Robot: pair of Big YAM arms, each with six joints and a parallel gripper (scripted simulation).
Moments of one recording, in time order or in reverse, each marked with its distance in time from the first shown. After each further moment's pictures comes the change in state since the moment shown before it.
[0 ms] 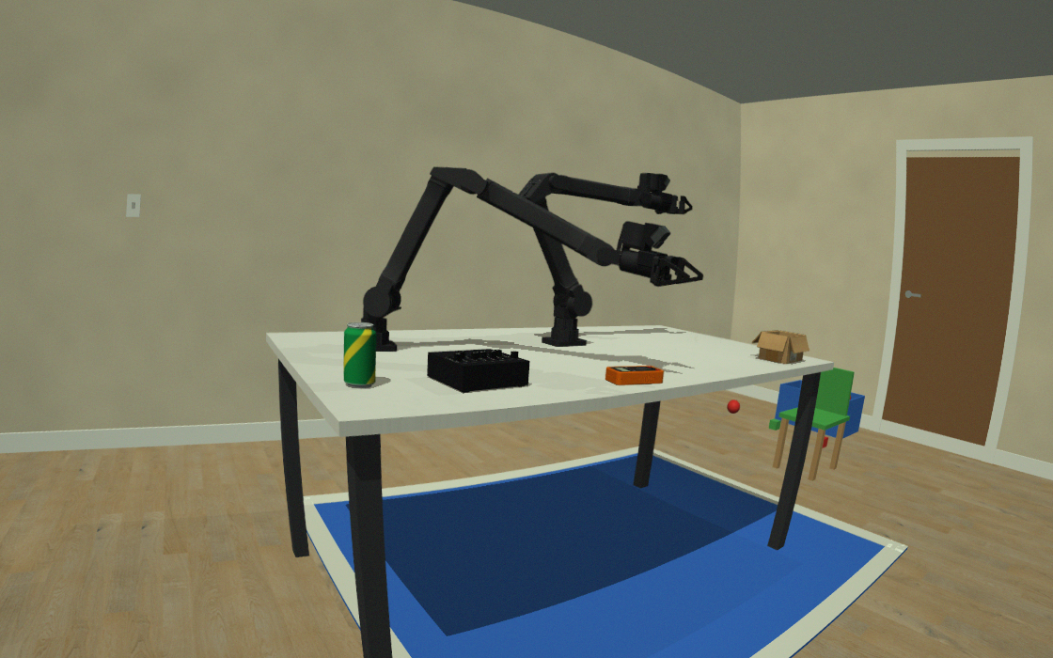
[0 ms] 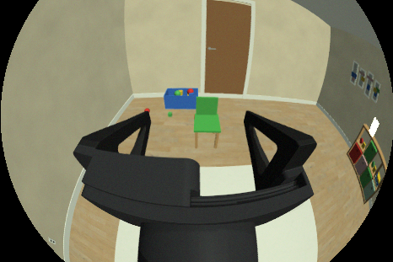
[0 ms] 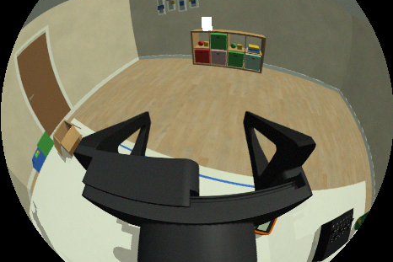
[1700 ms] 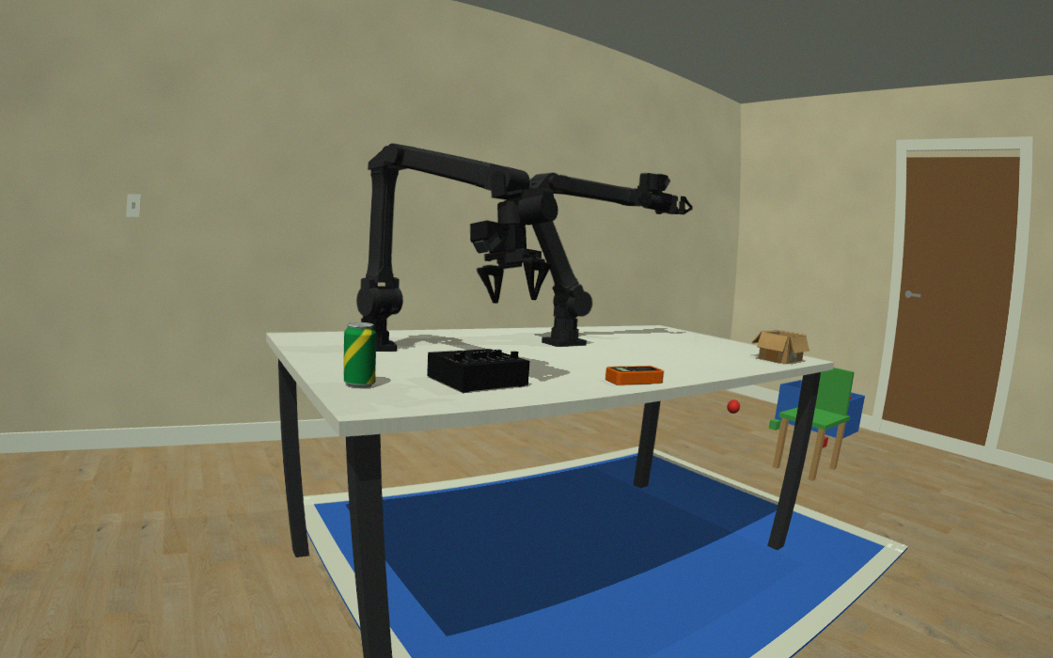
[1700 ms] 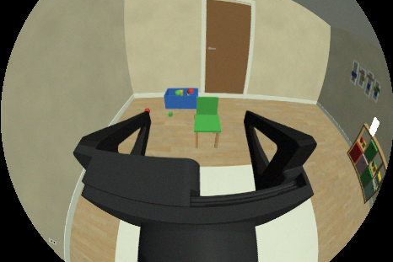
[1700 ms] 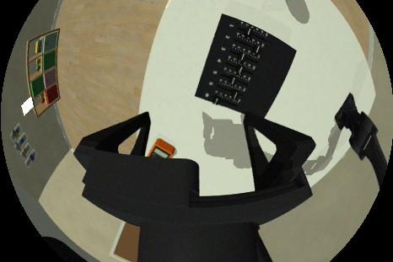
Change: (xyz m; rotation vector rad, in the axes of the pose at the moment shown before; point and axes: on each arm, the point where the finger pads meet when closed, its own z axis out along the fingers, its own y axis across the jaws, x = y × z) left arm 0.001 0.000 0.000 0.000 0.001 0.004; right arm 0.076 -0.382 -0.230 1.032 0.911 1.236
